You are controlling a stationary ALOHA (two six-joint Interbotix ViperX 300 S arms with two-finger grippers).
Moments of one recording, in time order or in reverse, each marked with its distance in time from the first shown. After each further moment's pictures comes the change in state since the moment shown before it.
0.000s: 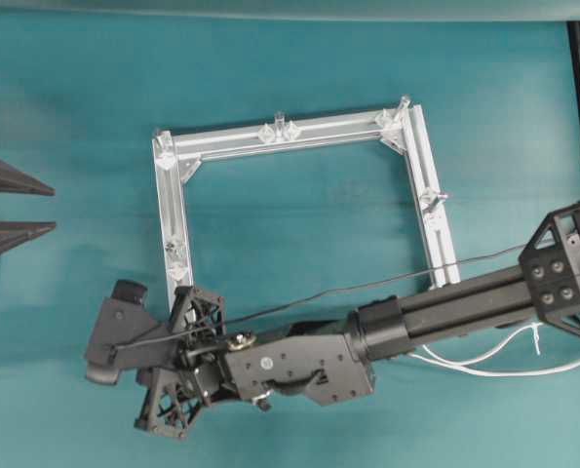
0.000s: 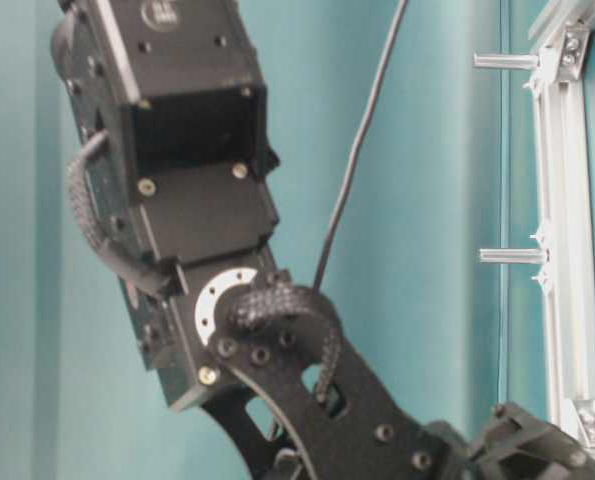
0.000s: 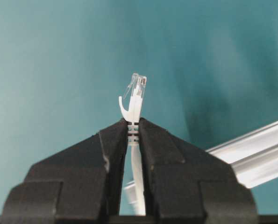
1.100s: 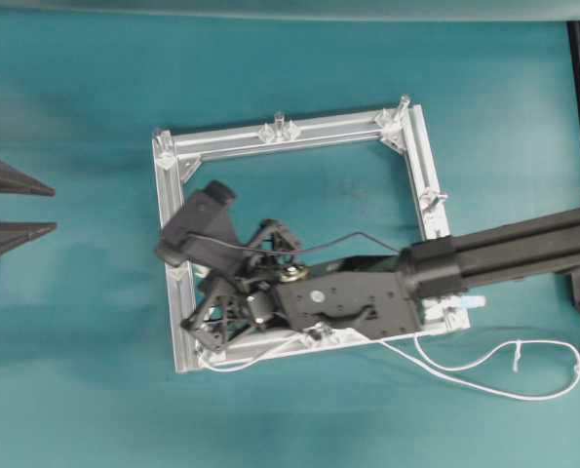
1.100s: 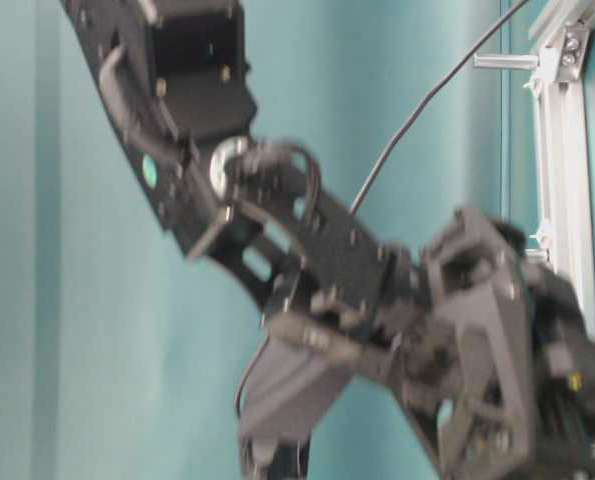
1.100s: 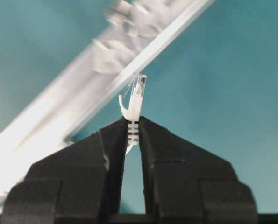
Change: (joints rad) left arm -0.002 -0.002 0.014 0.000 -0.018 0.000; right arm -0.089 -0.202 0.336 -0.132 0.052 0.393
